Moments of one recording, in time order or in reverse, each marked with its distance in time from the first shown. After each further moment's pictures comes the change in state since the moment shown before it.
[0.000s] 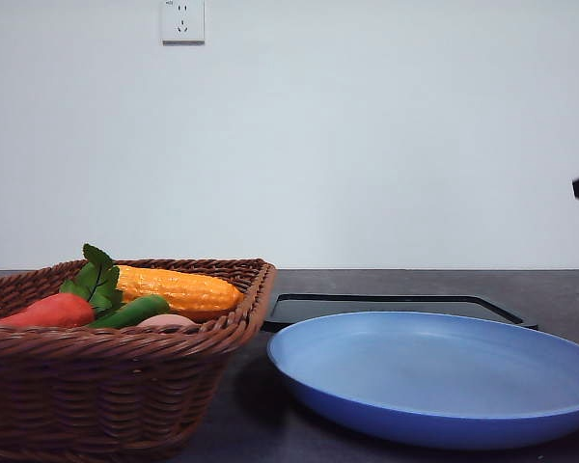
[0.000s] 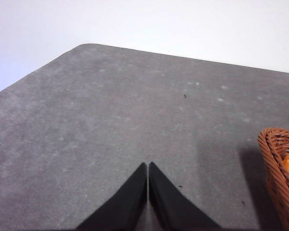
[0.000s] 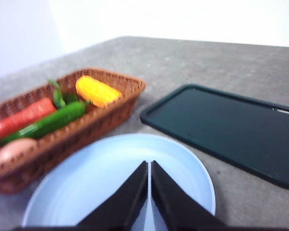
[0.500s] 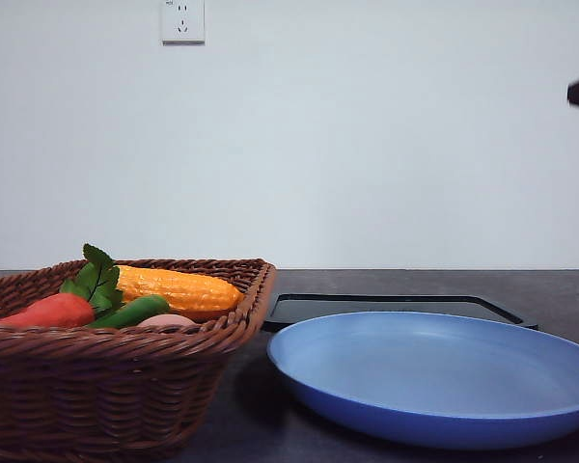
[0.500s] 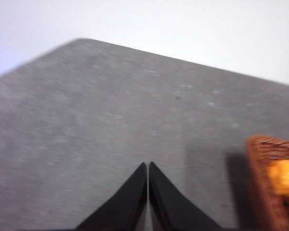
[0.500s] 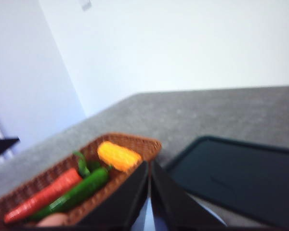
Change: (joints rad) left_arx 0.000 0.000 0.000 0.002 0.058 -0.142; right_arx 0.000 0.000 0.000 0.321 0.004 0.361
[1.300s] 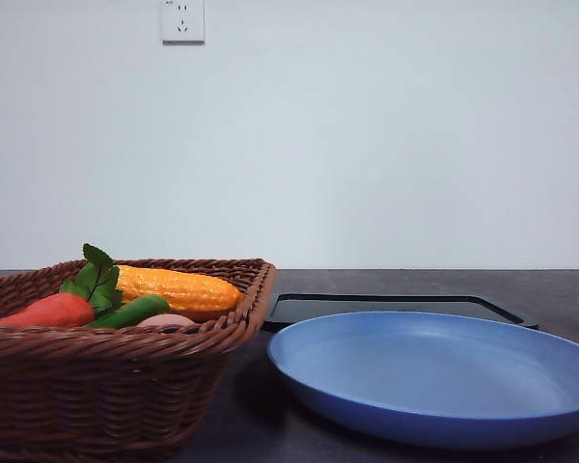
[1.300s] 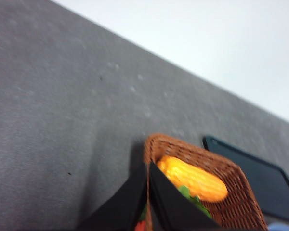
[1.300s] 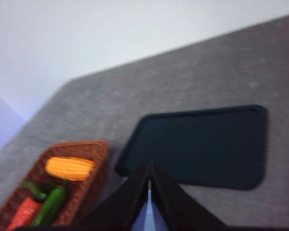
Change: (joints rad) left_arx 0.000 0.276 0.337 -0.173 0.265 -0.189; right_arx -0.001 0.218 0.457 -0.658 0.274 -0.013
